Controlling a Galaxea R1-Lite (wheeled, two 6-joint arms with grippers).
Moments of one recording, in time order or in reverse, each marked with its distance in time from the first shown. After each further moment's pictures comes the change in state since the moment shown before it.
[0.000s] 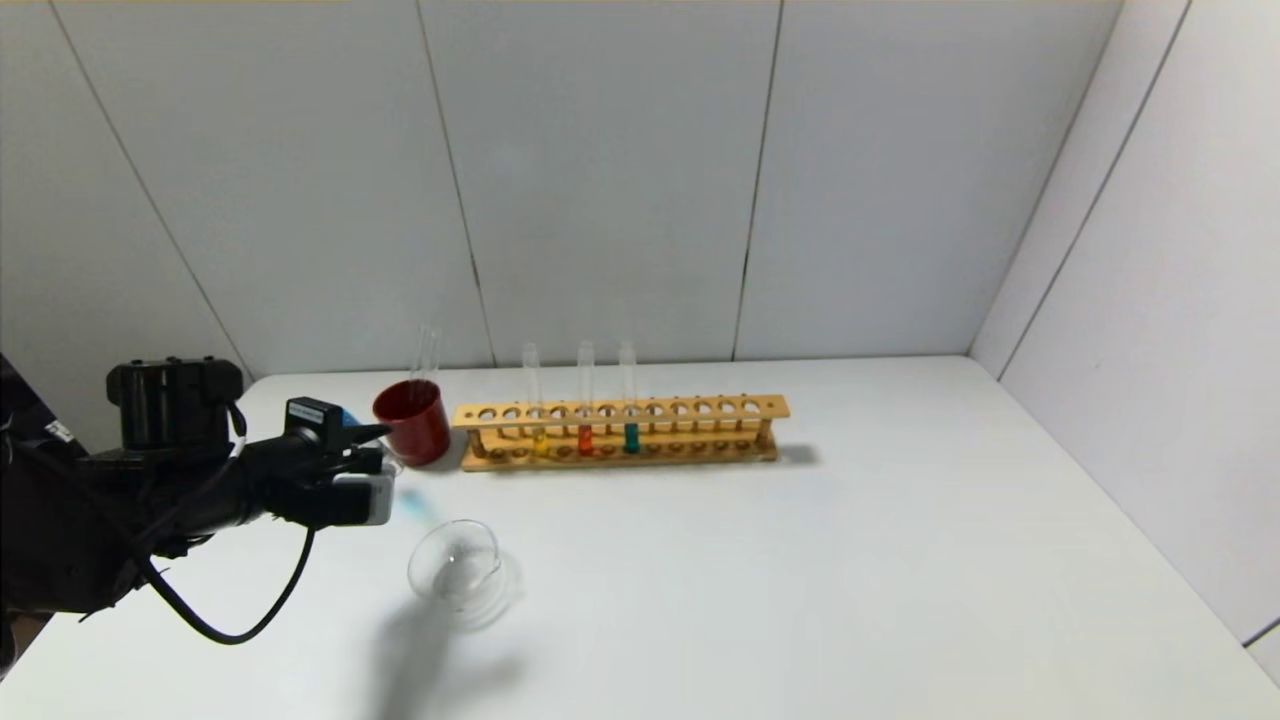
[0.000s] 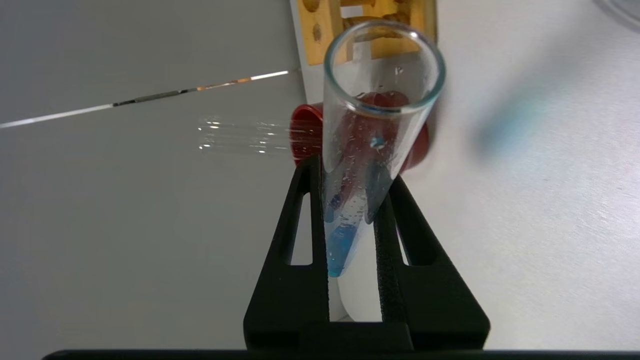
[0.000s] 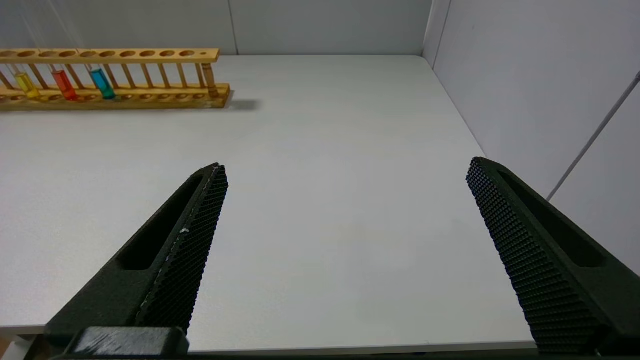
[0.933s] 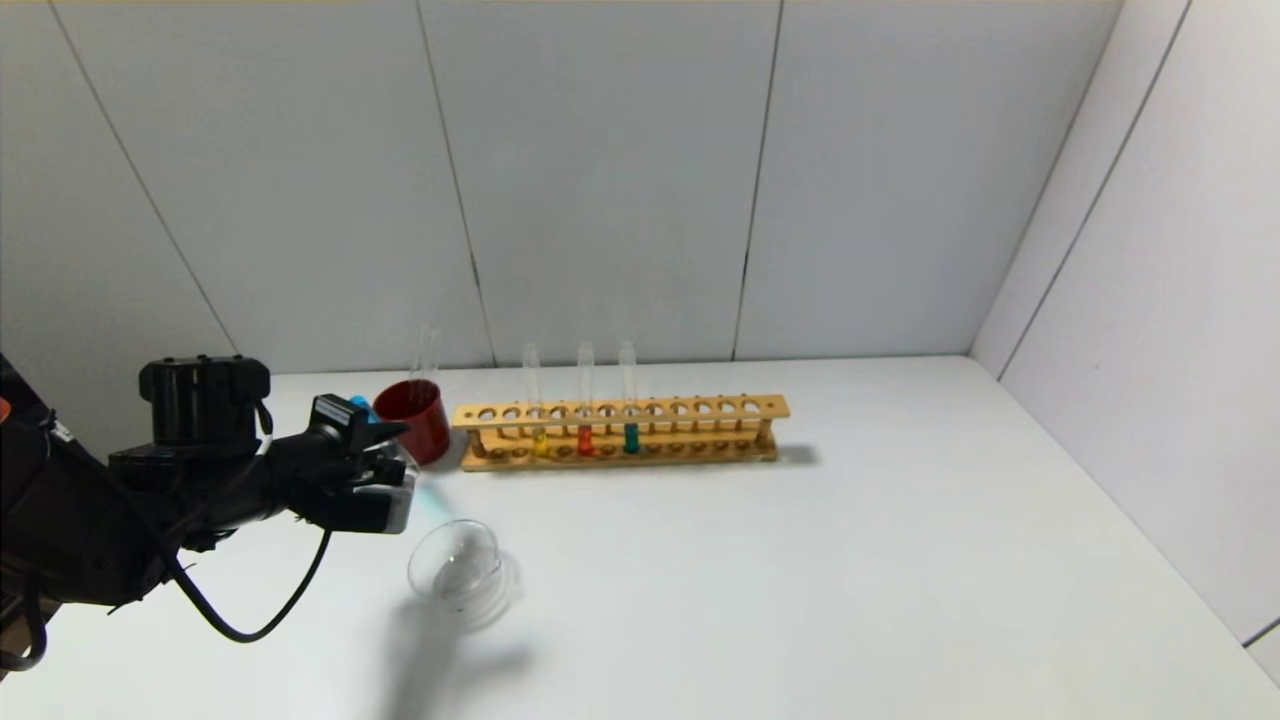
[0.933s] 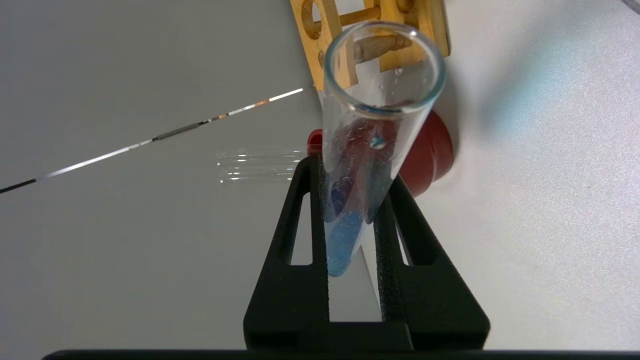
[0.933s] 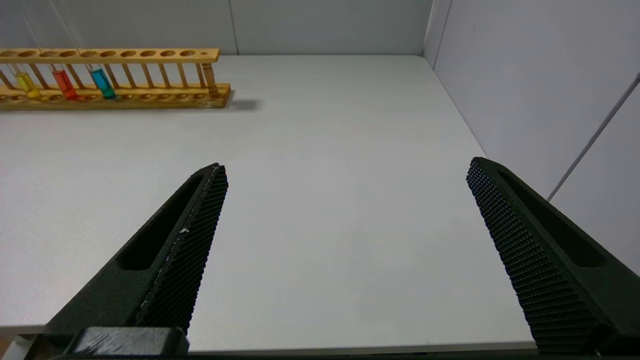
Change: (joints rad) left arm -0.041 0.036 -0.026 -0.016 0.030 0.113; right arm 0.001 0.000 0.000 0.000 0.000 0.000
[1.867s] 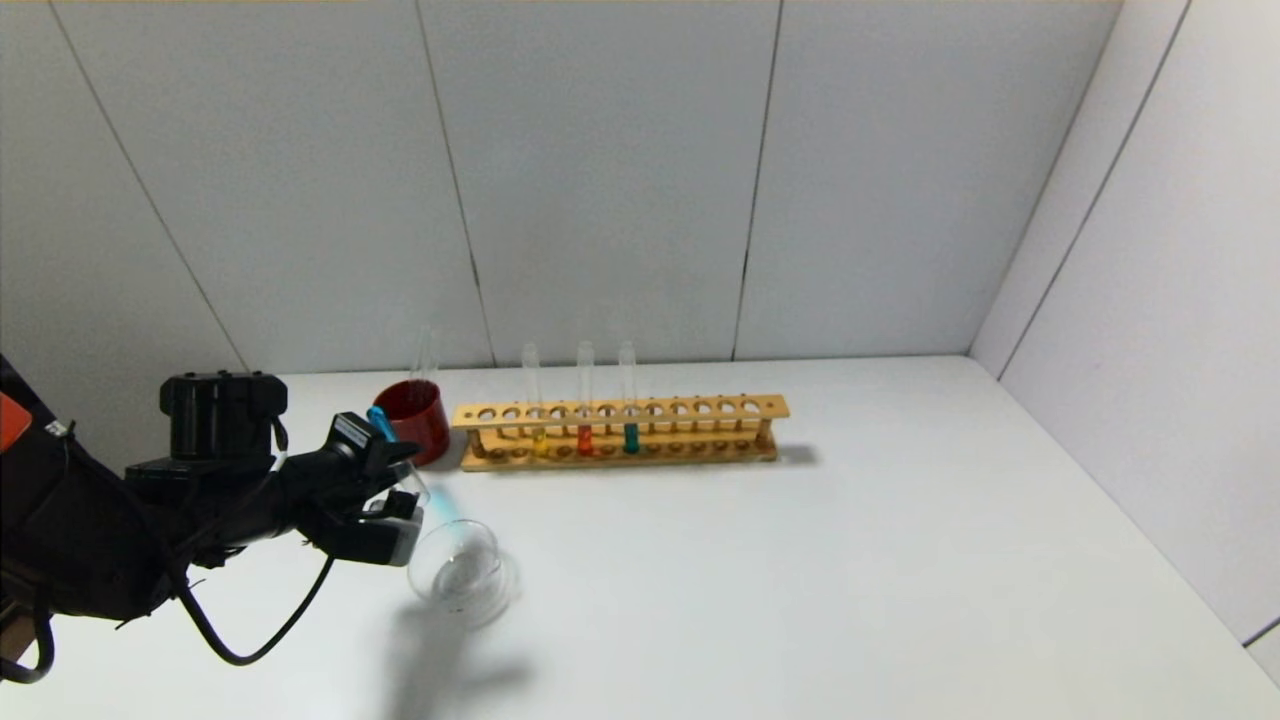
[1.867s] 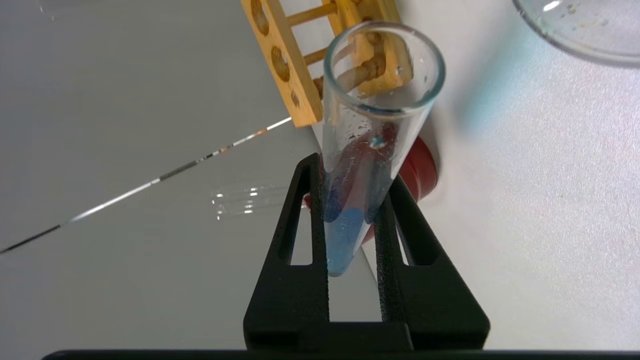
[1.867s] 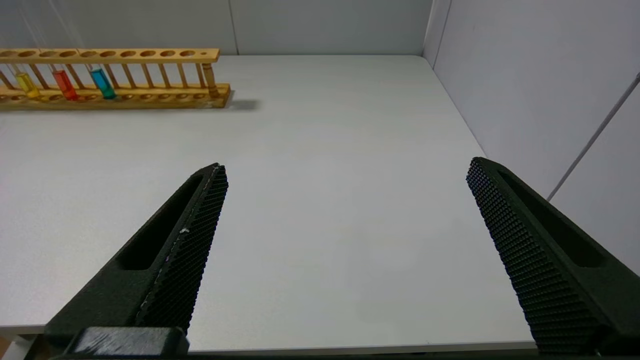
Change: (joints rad) left arm -0.029 0.012 0.033 0.006 -0.006 0.106; right arm 0.000 0.000 0.000 0.000 0.000 0.000
